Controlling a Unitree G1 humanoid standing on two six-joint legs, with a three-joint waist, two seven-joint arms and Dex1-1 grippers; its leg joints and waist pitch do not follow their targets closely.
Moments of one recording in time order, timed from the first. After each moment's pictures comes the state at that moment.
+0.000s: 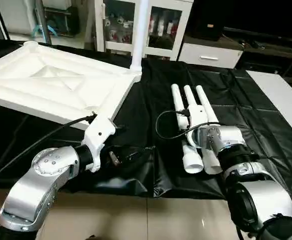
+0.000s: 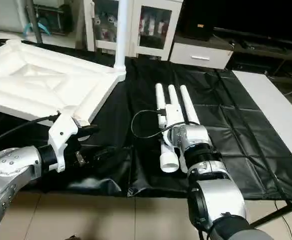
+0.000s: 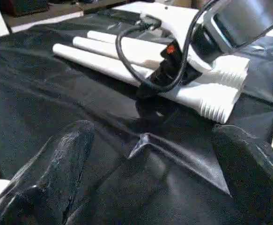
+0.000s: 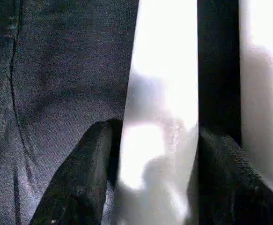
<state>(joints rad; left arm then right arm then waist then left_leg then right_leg) -0.17 0.50 -0.11 -0.37 -0.26 0.62 -0.71 -0.88 -0.10 -0.12 0.95 0.14 0.74 0.10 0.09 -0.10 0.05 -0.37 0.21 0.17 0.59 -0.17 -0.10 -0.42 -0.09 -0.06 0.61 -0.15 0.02</state>
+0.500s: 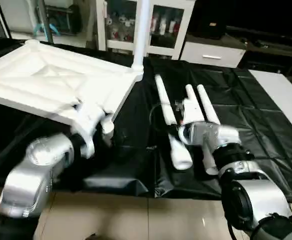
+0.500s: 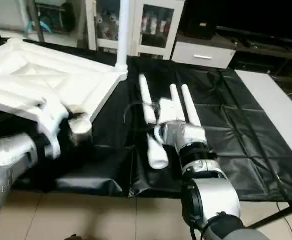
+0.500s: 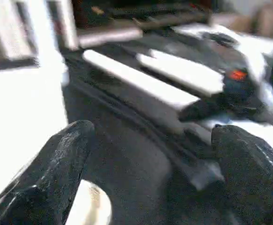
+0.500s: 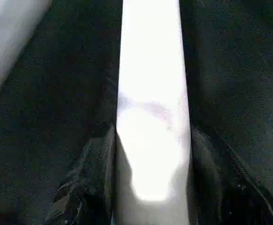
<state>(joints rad) -0.31 0.38 0.05 -0.27 -0.29 0.65 -0.54 -0.89 -0.05 -0.23 0.82 0.30 0.76 0.21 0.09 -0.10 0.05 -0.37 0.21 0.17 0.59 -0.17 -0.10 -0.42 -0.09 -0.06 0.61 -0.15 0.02</state>
